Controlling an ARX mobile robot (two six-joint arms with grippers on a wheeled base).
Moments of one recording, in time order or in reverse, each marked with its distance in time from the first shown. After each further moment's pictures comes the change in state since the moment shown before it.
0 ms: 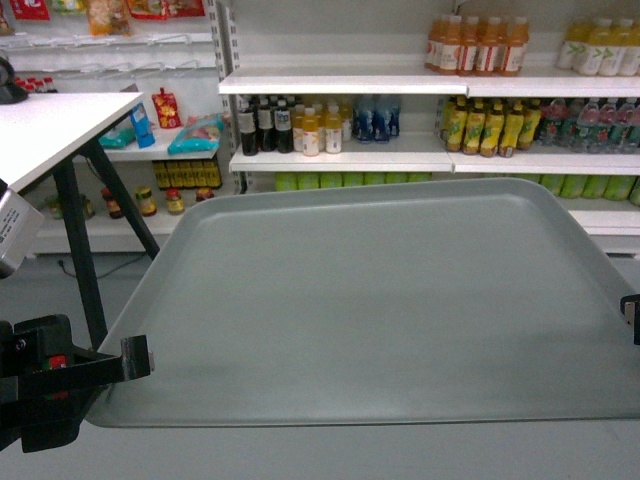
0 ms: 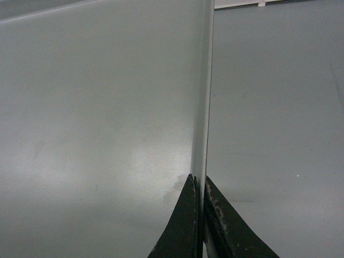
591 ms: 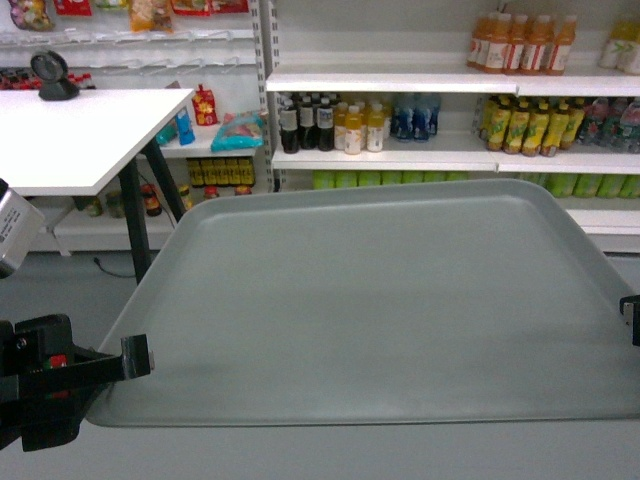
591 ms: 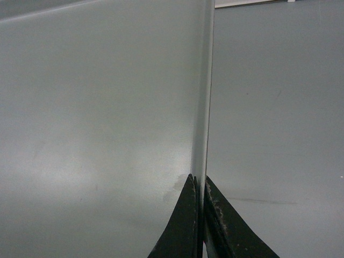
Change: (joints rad) left arm 0.000 0.001 0.000 -0.003 0.000 0.000; right arm 0.000 0.002 0.000 -0.002 0.000 0.000
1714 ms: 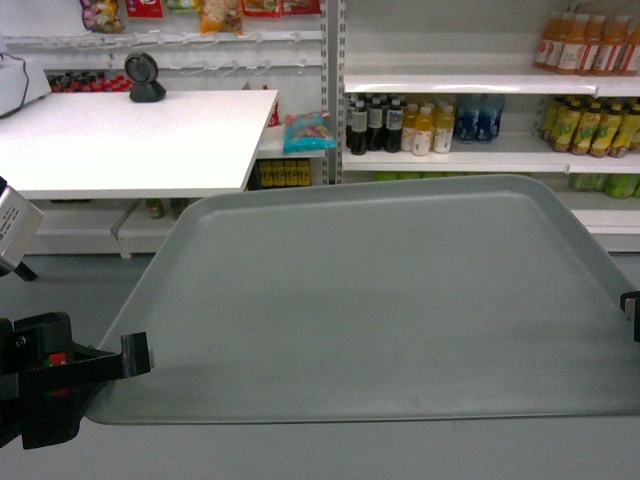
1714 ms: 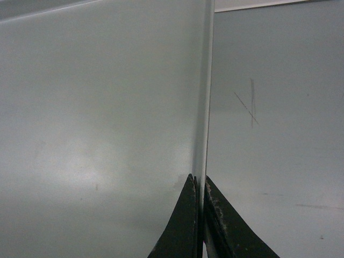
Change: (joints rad) left arm 0.000 0.000 0.000 0.004 -0.002 0.000; right arm 0.000 -0.001 0.000 0.004 0.000 0.000
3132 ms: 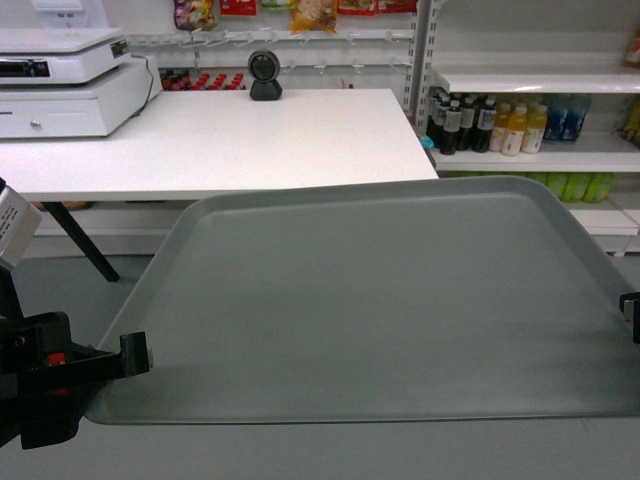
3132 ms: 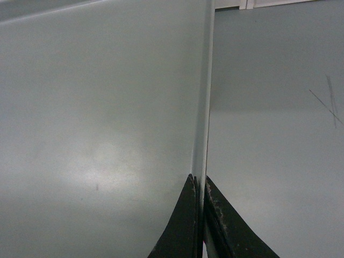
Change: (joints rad) left arm 0.000 0.000 0.000 -0.001 -0.001 0.000; right arm 0.000 0.000 0.000 -0.002 0.000 0.000
